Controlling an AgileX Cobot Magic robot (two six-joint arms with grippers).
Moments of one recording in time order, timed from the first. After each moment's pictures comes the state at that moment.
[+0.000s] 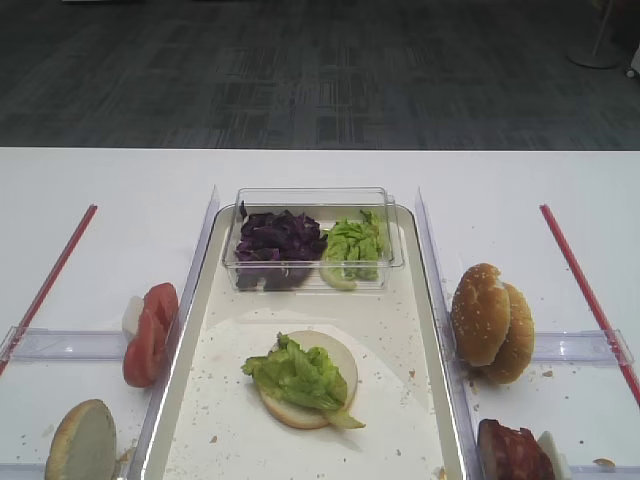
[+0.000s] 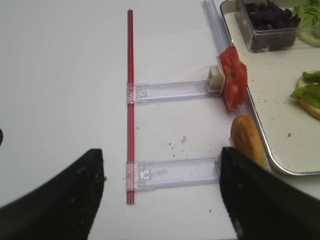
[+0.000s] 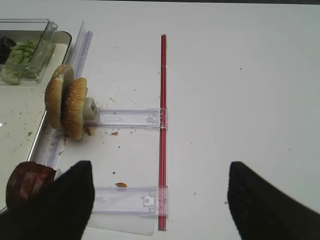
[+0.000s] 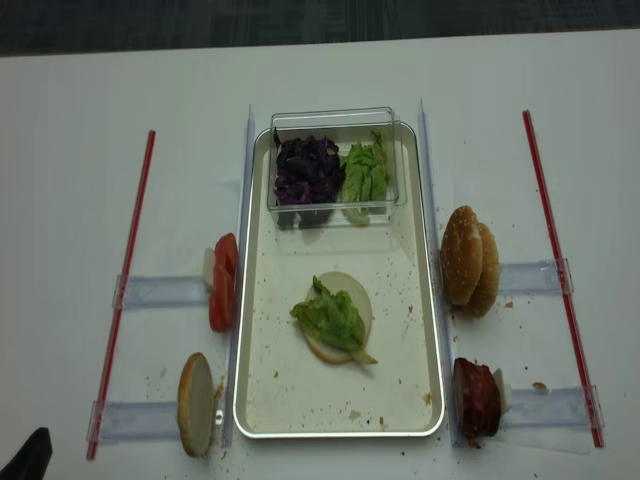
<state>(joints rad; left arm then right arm) -0.01 -0.02 -0.49 0.00 1.19 -0.03 -0.02 -0.01 -0.48 0.05 1.13 -0.05</state>
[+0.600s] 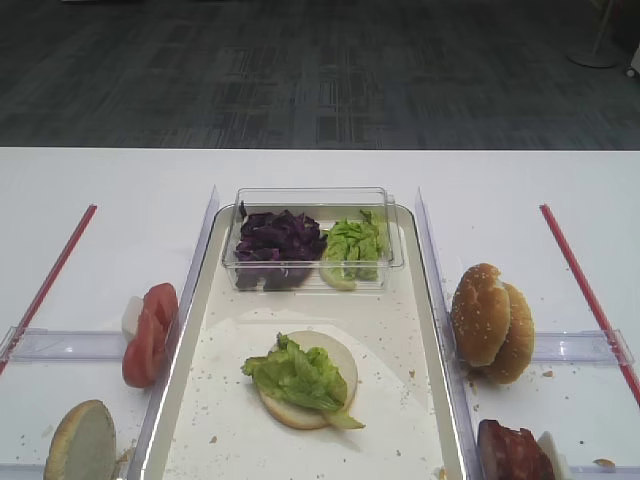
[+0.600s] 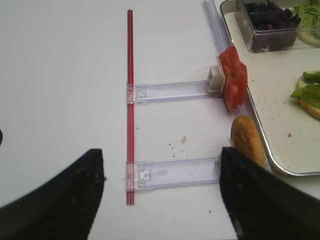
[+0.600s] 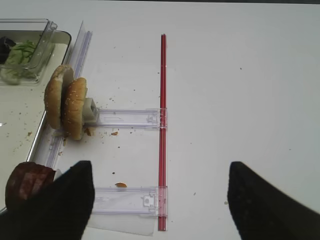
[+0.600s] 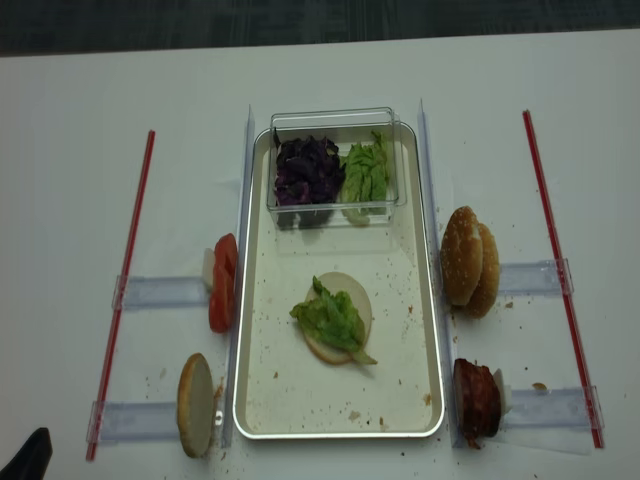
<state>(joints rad) -0.01 -0.02 -0.49 0.00 1.19 -0.03 -0.02 -0.01 -0.48 0.05 1.13 -0.05</state>
